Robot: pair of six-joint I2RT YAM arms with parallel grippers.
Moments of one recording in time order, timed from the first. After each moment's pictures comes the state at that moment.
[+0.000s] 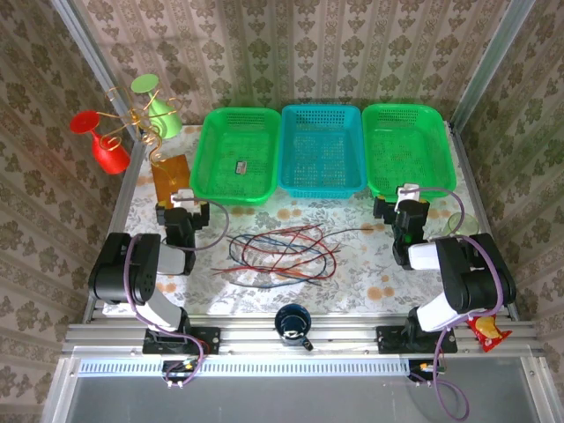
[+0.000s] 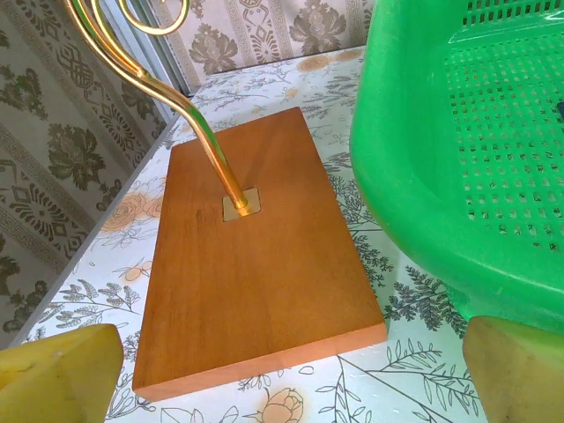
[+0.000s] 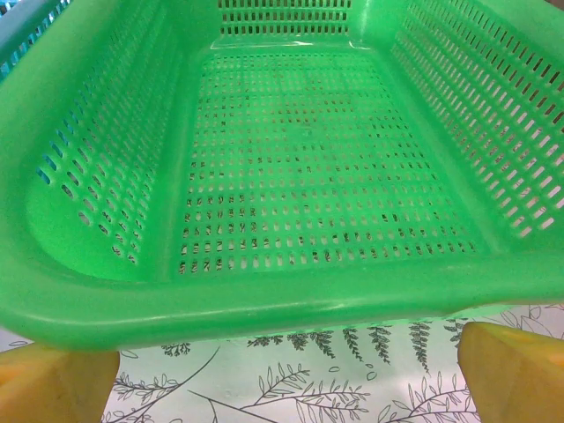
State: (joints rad) left arm -0.12 1.59 0.32 0.99 -0.28 0.15; right arm 0.06 1.53 0.36 0.79 0.29 0.06
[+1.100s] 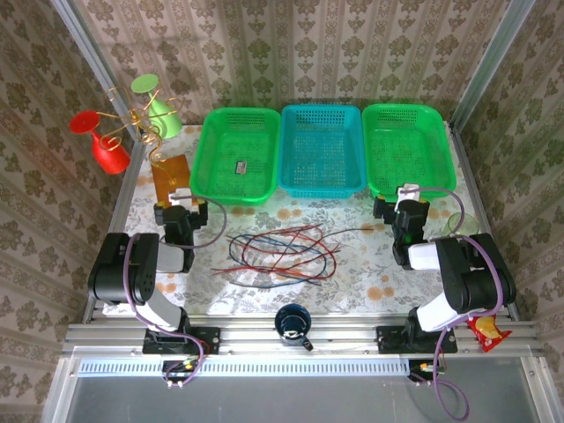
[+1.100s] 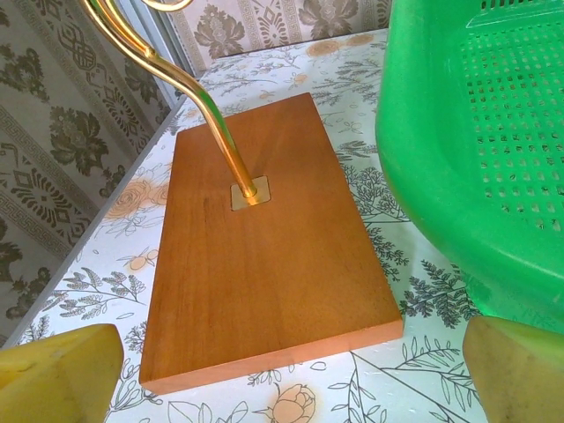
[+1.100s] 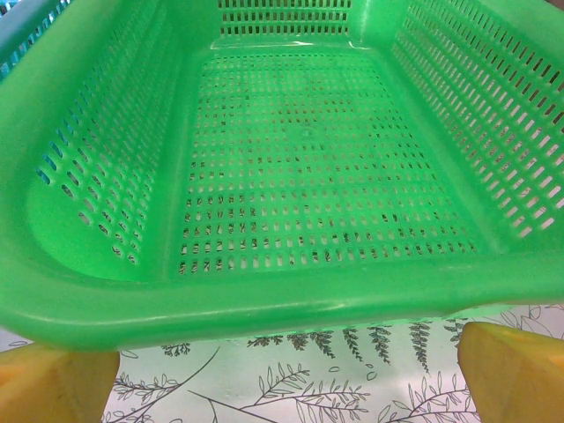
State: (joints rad) left arm -0.10 1.59 0.34 0.93 -0.27 0.14; right arm 0.06 1.53 0.36 0.79 0.29 0.06
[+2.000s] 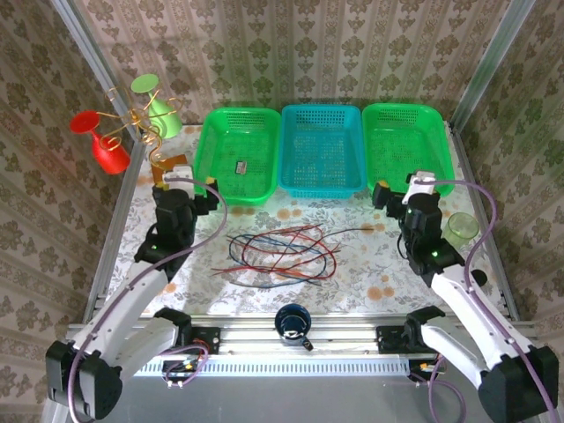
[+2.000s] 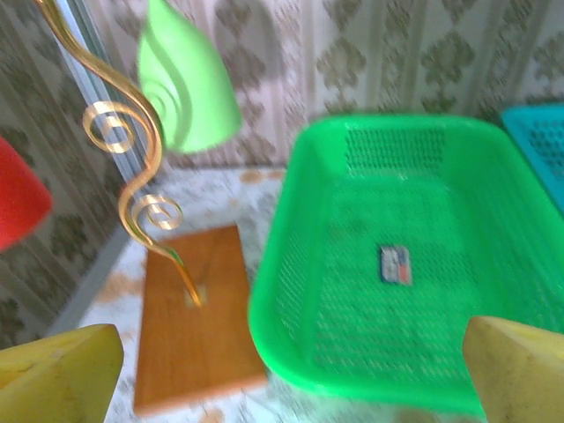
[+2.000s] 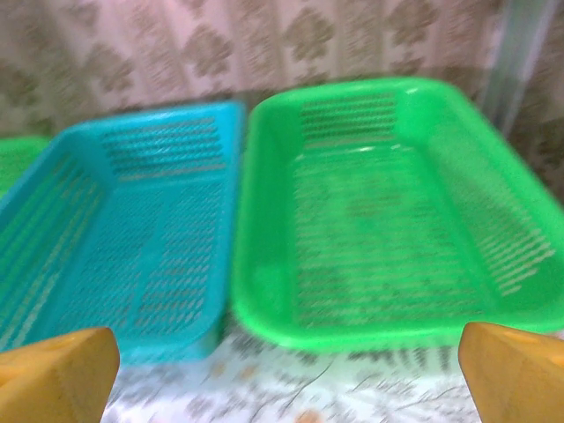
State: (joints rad) left arm -0.42 0.88 0.67 -0.11 -0.43 -0.10; right arm 0.28 0.84 0.58 -0.06 0.34 0.22
